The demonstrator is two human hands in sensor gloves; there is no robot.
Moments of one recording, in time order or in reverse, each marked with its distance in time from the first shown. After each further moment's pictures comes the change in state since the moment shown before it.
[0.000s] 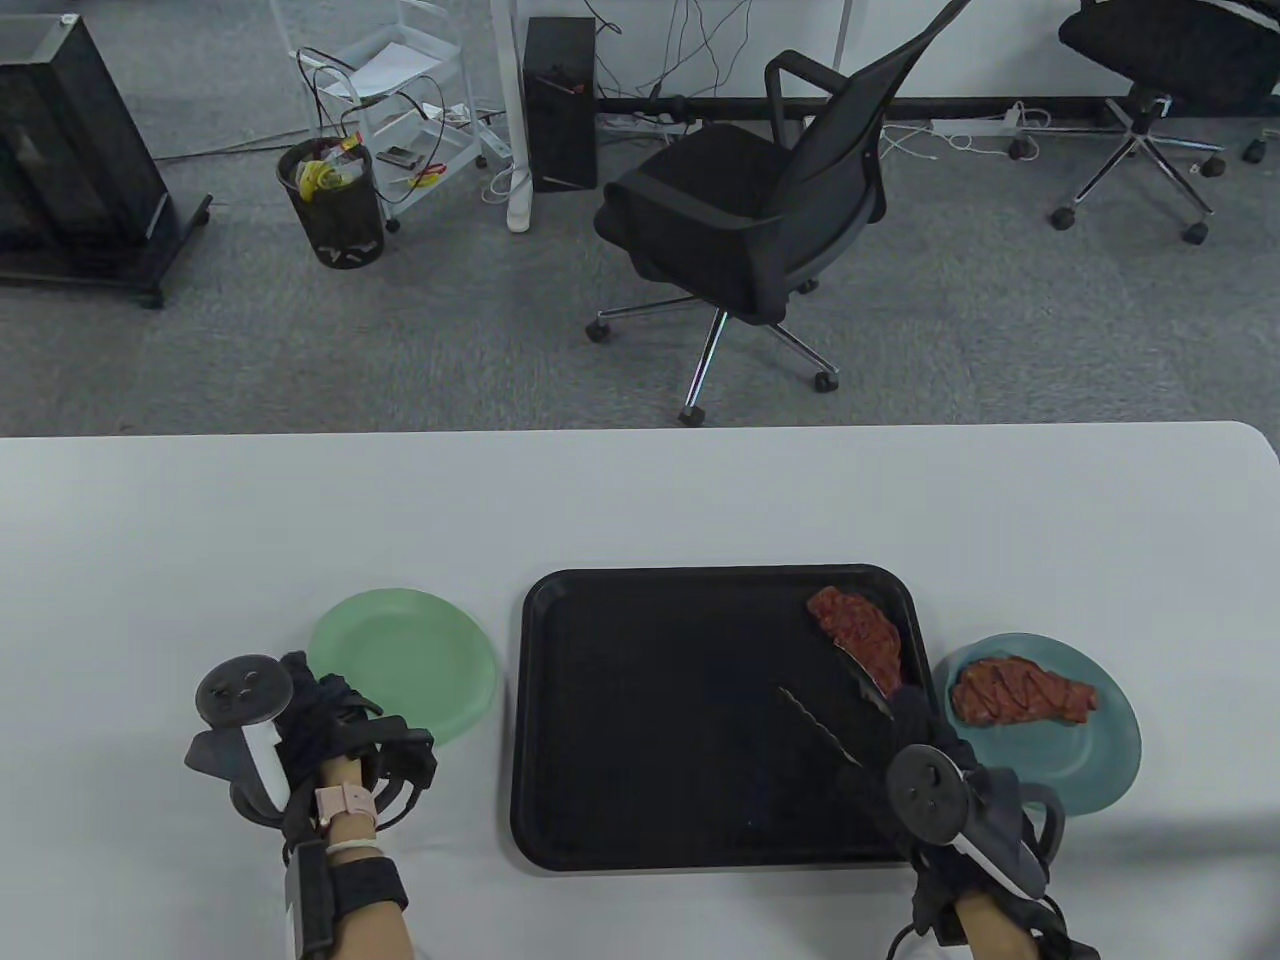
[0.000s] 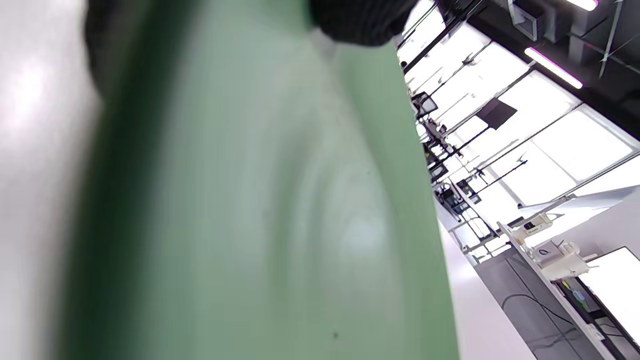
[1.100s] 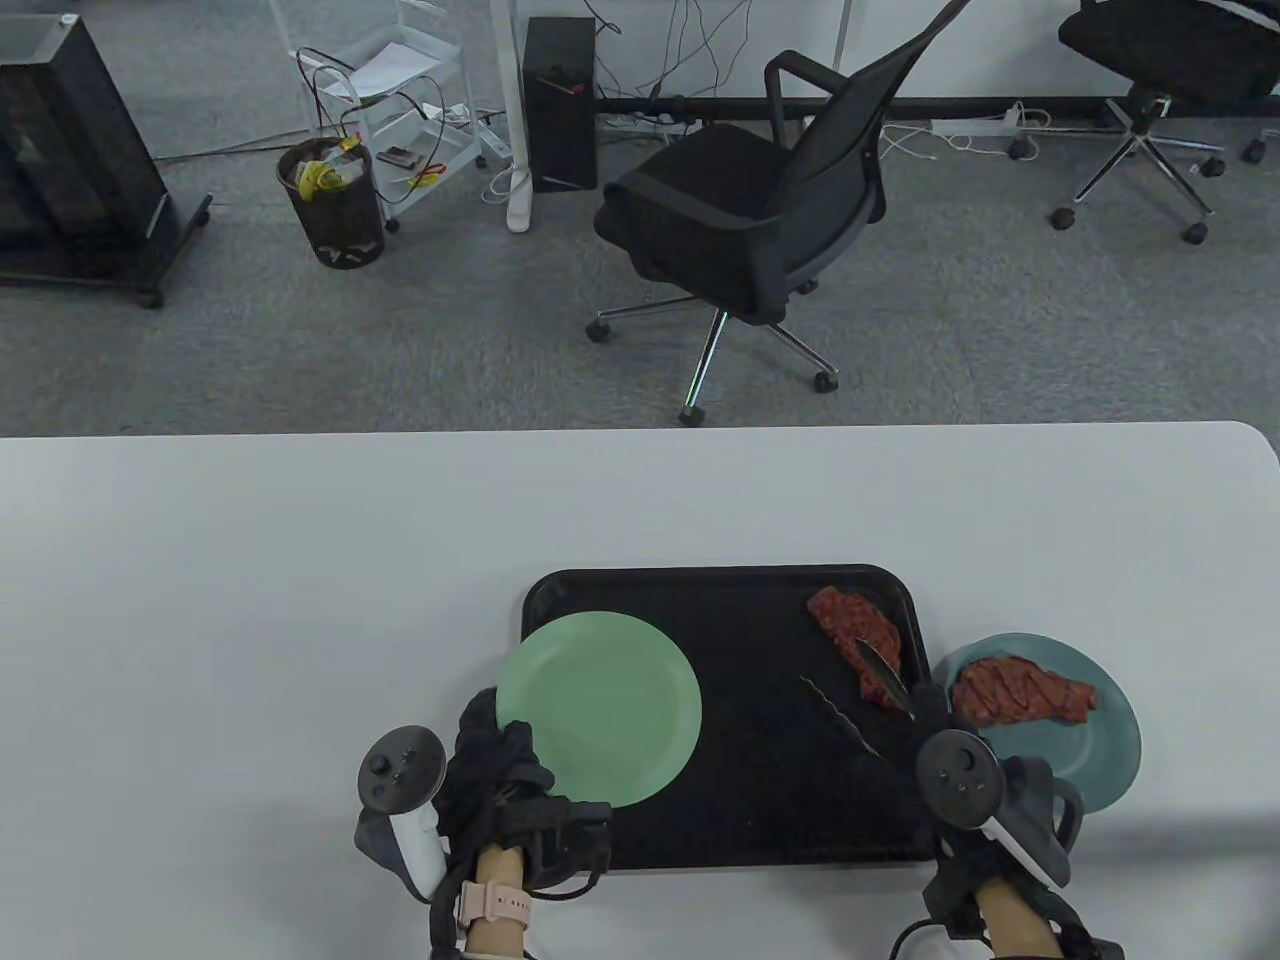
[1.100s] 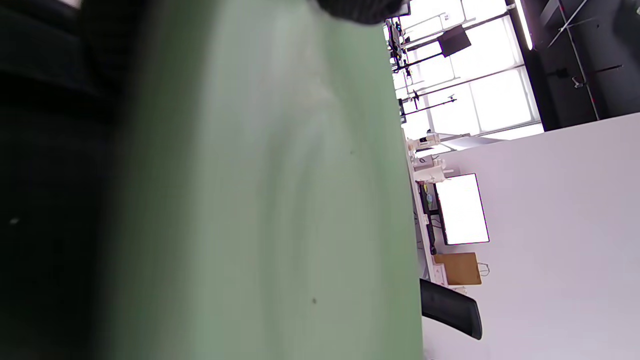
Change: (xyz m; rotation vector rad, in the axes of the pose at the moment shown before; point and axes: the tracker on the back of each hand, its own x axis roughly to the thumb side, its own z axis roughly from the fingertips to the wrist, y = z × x) left_hand 0.006 -0.080 0.126 -0.439 -0.133 0.365; right_hand -0.025 0.002 -0.008 0.028 0.069 -0.069
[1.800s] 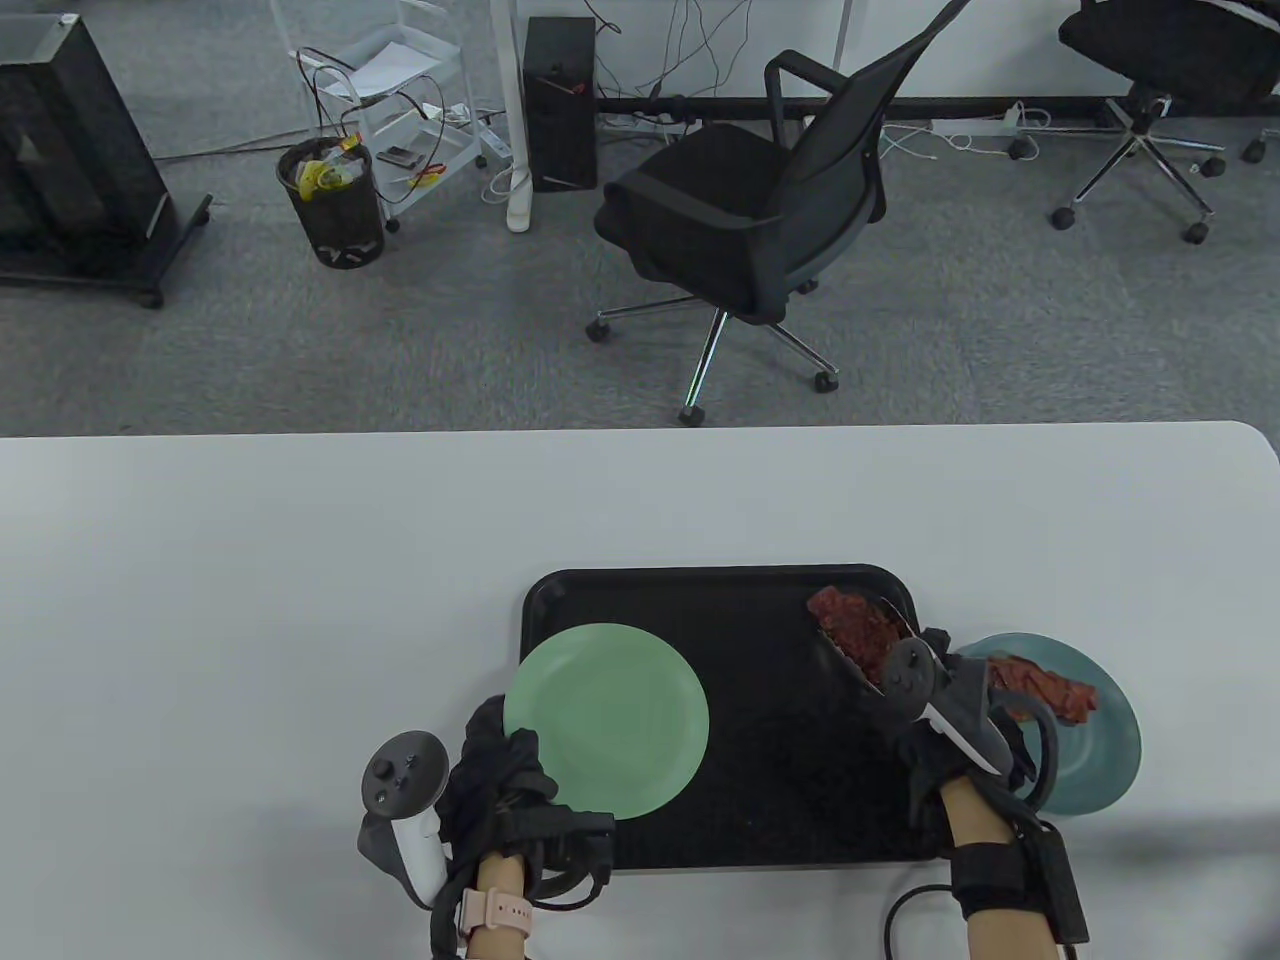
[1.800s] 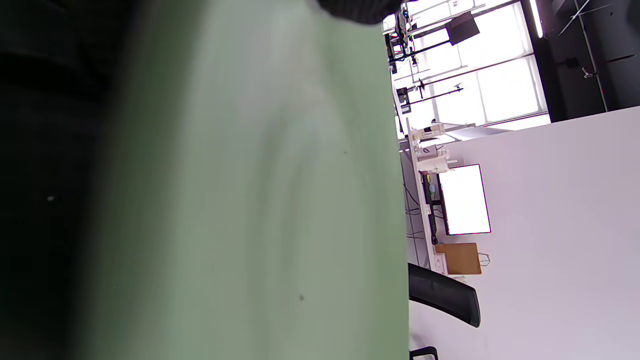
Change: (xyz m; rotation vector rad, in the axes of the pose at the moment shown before) left_hand -0.004 0.001 0.000 -0.041 0.017 0.016; right_hand 0.008 0.022 -0.076 0.166 0.163 0.231
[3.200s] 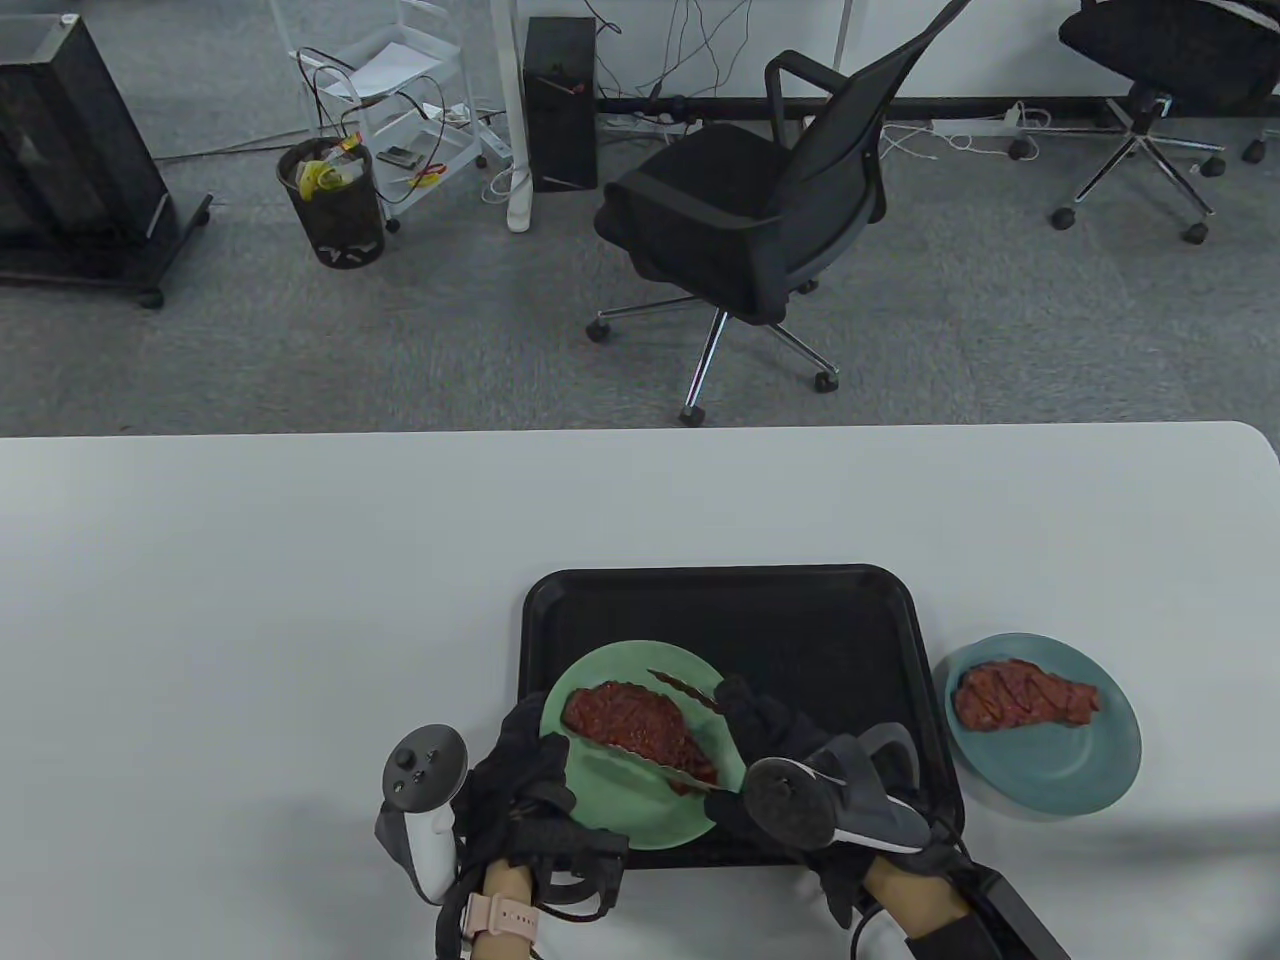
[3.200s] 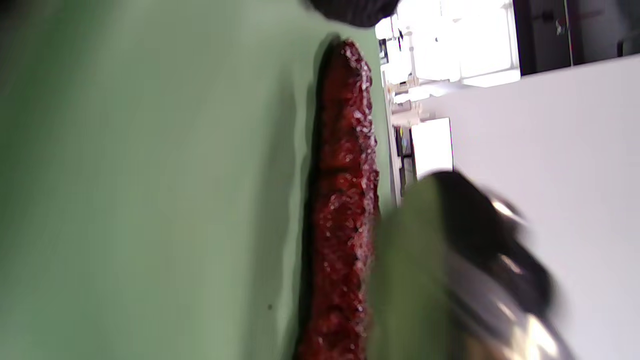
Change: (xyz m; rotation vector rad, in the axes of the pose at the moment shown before) left_hand 0.002 -0.004 -0.003 -0.131 -0.070 0.065; right_hand 0.092 -0.052 0.119 -0.278 -0.740 -0.141
